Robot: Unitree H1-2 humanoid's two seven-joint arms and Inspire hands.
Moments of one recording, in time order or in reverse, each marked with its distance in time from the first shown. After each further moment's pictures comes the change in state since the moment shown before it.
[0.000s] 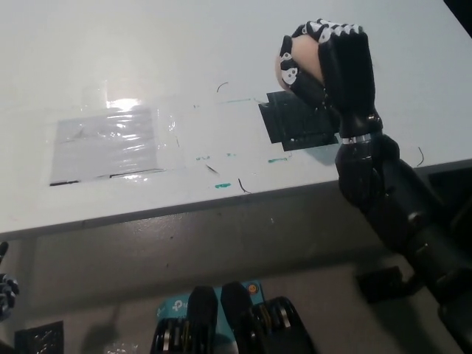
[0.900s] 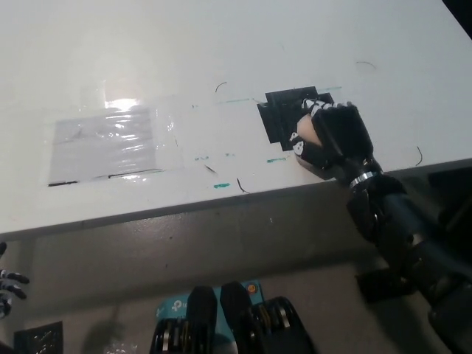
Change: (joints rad) left_arm 0.028 -0.001 0.031 -0.100 -0.004 0.065 -0.021; right_arm -0.013 0.032 0.121 0.403 -0.046 0.098 0.205
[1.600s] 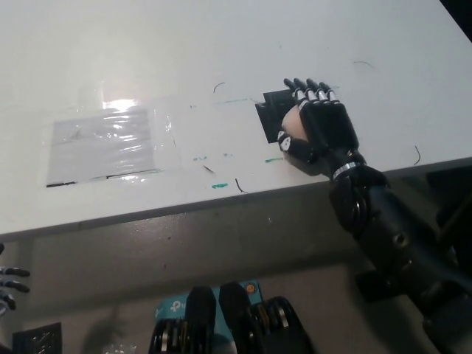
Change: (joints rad) left_arm 0.022 0.000 0.019 -0.056 -0.013 0.025 -0.004; right_arm 0.060 0.017 -0.084 -0.277 0.058 0.190 0.245
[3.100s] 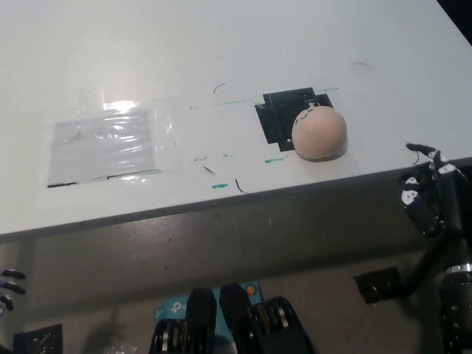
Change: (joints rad) left_arm 0.015 -0.007 0.013 -0.022 -0.016 0.011 0.009; right_arm 0.649 -0.049 -0.495 -0.940 0.213 0.112 0.216
